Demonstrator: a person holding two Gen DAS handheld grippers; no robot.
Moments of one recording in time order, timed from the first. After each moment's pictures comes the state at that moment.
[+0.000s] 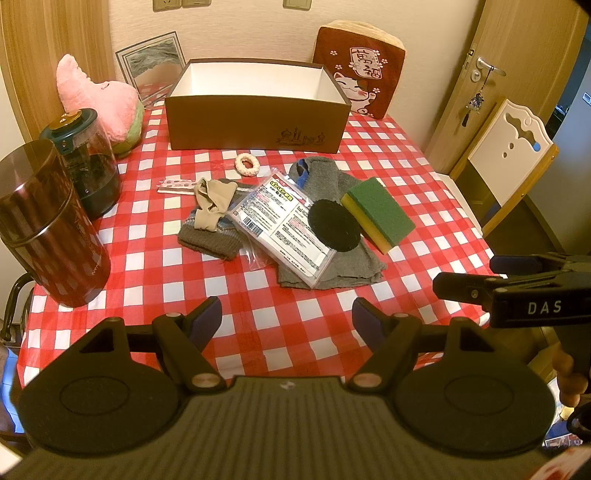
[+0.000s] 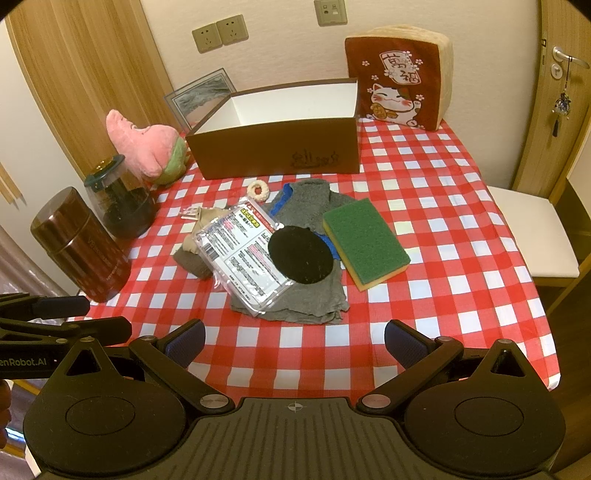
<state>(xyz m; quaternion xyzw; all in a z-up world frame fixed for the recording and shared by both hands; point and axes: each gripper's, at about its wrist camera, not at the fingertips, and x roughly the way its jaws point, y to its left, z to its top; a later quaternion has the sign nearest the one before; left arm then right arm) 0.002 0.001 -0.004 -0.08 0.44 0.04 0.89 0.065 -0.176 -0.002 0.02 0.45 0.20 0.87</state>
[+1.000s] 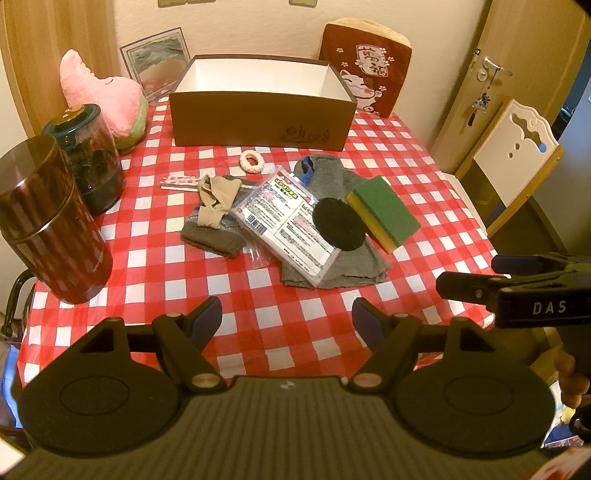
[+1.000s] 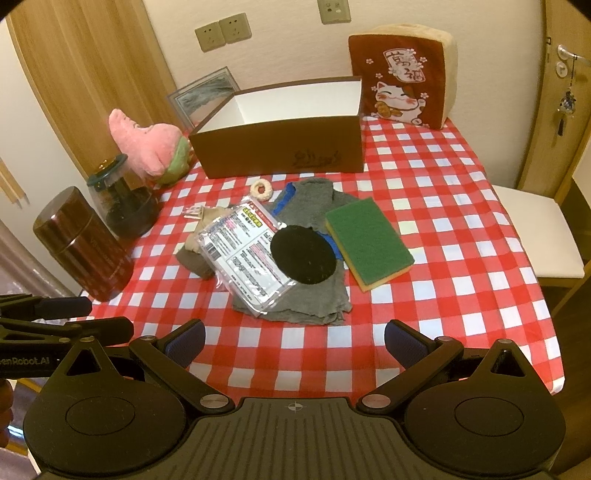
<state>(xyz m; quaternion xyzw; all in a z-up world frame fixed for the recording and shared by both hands) 0.007 0.001 -0.012 -0.08 0.44 0.05 0.89 0.065 -0.173 -0.004 0.02 0.45 0.21 0.87</state>
